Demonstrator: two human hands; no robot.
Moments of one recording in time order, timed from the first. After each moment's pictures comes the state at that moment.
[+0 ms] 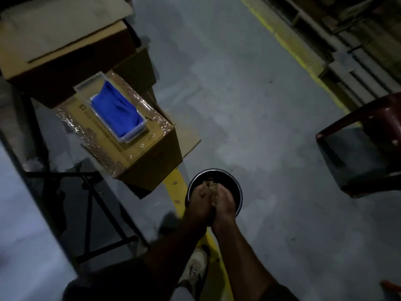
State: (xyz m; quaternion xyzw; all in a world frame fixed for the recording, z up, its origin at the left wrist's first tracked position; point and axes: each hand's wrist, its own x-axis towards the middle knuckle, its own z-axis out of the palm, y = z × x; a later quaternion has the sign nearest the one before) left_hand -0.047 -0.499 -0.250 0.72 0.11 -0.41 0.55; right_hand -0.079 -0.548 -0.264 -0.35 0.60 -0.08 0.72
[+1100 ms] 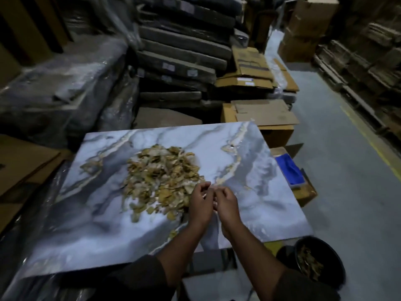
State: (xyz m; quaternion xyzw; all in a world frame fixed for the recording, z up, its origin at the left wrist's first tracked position) left_hand -0.064 0.078 0.073 0.73 0.17 0.00 0.66; right_hand -0.060 0.002 0.063 -0.68 0.20 0.08 0.70
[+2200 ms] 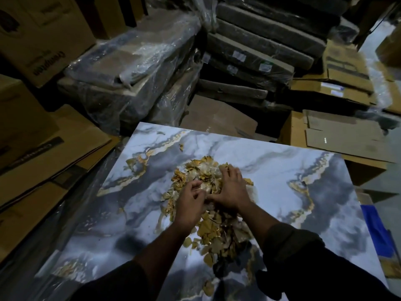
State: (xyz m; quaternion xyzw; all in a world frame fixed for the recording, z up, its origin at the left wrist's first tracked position) left_hand 0.055 0.267 0.032 0.73 0.29 0.06 0.61; right_hand 0.167 0.141 0.002 -0.95 -0.20 0.15 0.18
